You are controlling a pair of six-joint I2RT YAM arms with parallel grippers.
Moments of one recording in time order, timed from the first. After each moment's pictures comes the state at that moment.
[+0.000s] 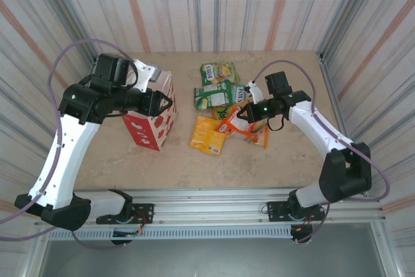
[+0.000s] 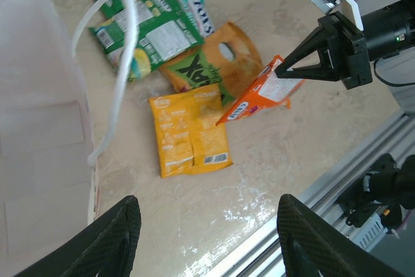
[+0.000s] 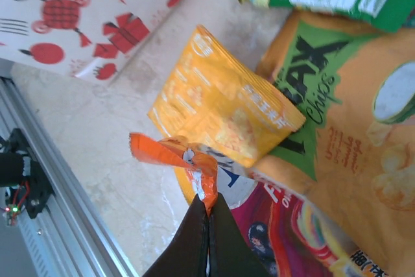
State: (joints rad) left arm -0.41 1.25 1.72 -1.26 0.37 -0.08; right arm 0.31 1.43 1.13 -0.69 -0.62 0.00
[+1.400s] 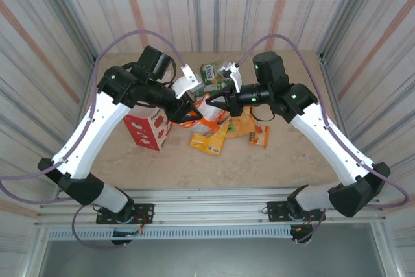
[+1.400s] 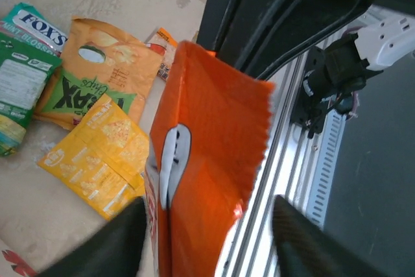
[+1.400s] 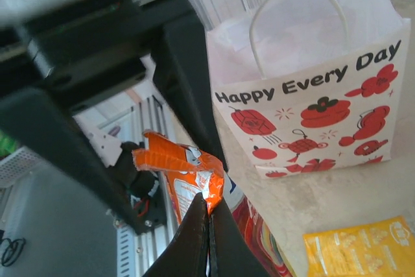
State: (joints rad) left arm -0.63 1.50 1.88 -1.34 0.55 0.32; right arm 0.60 1.34 1.47 -0.64 -0.78 0.05
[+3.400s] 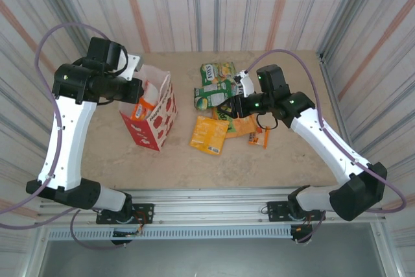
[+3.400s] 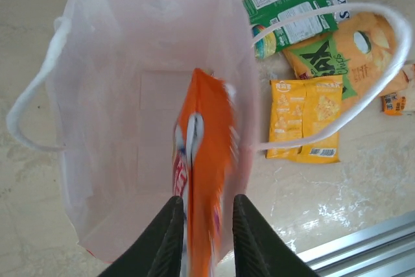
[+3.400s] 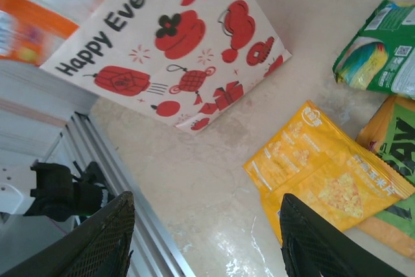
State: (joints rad) left arm -0.29 1.42 1.99 -1.52 0.07 -0.01; right arm 0.51 1.31 1.25 -0.64 -0.56 0.27
